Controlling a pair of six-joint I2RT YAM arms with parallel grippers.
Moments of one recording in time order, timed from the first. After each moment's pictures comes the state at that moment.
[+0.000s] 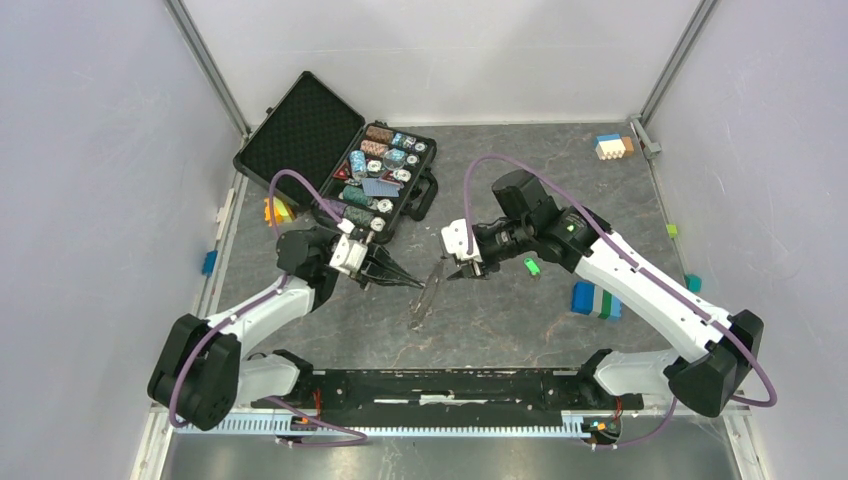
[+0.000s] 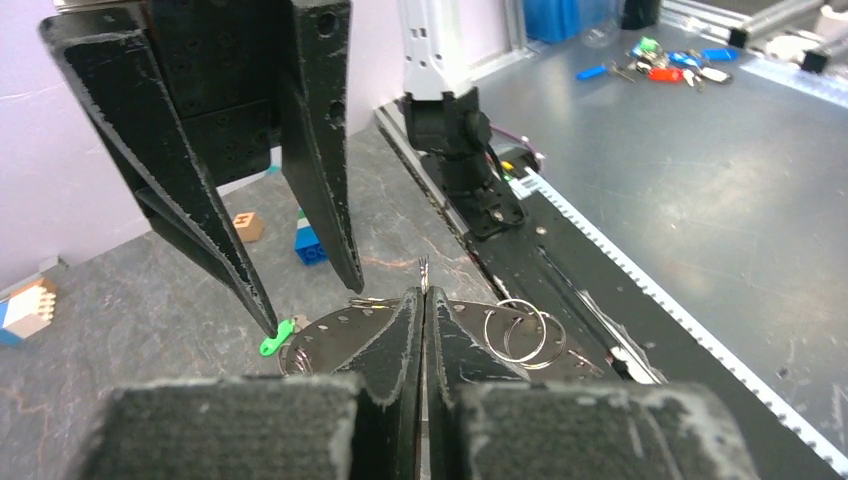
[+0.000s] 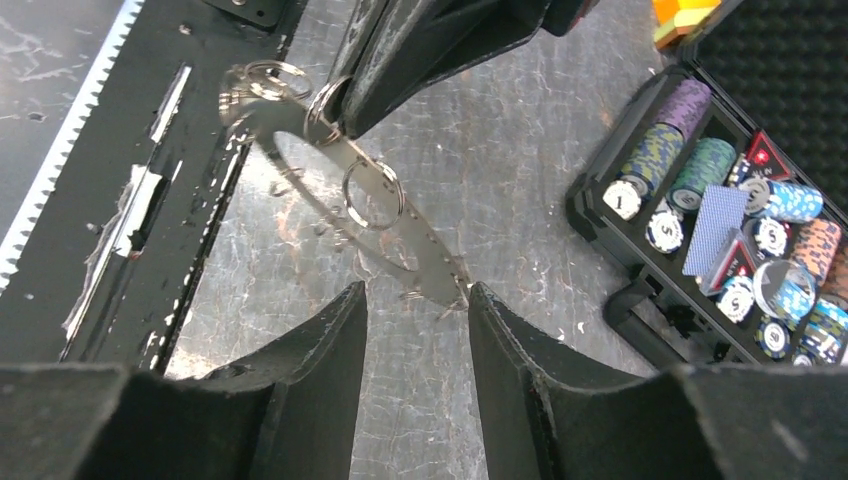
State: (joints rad) left arm -0.46 1.20 0.55 1.31 1.52 -0.36; right arm 0.75 1.28 1.26 -0.75 -0.79 -0.92
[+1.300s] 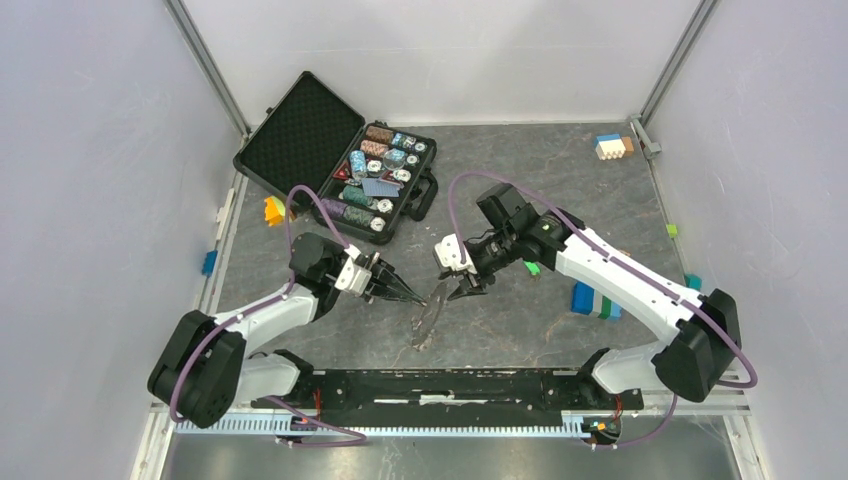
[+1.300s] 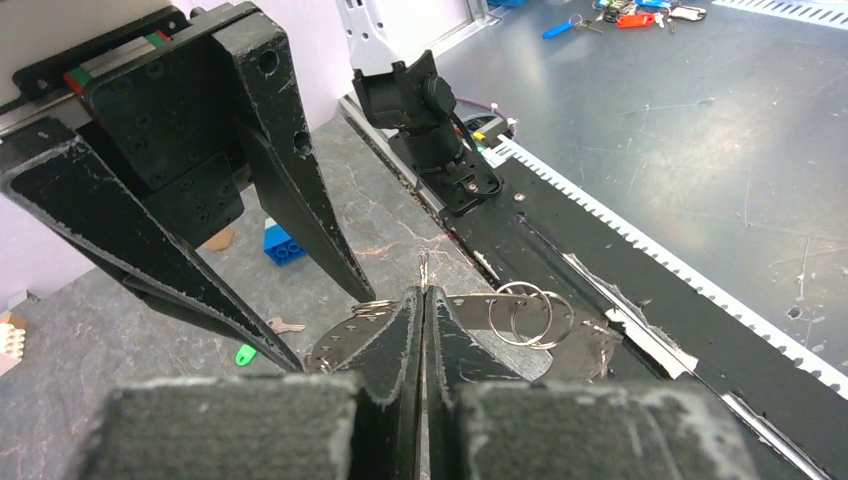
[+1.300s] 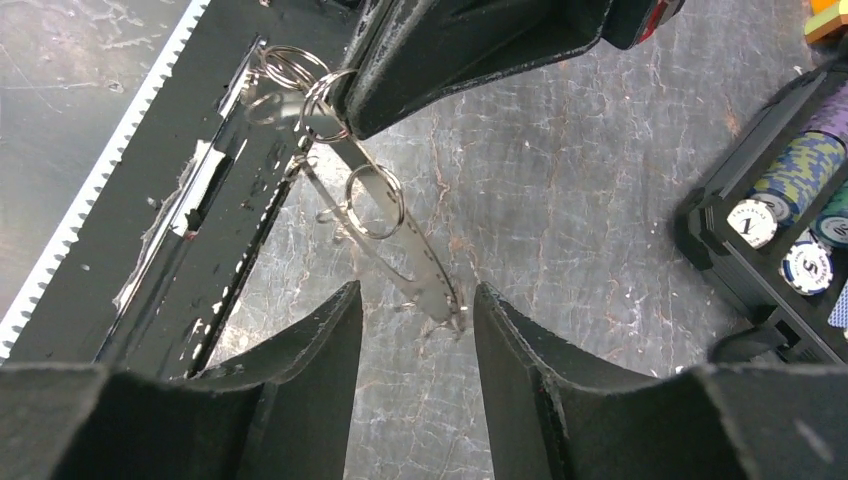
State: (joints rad) left arm -0.50 1.22 0.45 1.18 1.55 -0.04; right arm 0.75 1.36 1.18 -0.77 -0.87 -1.01
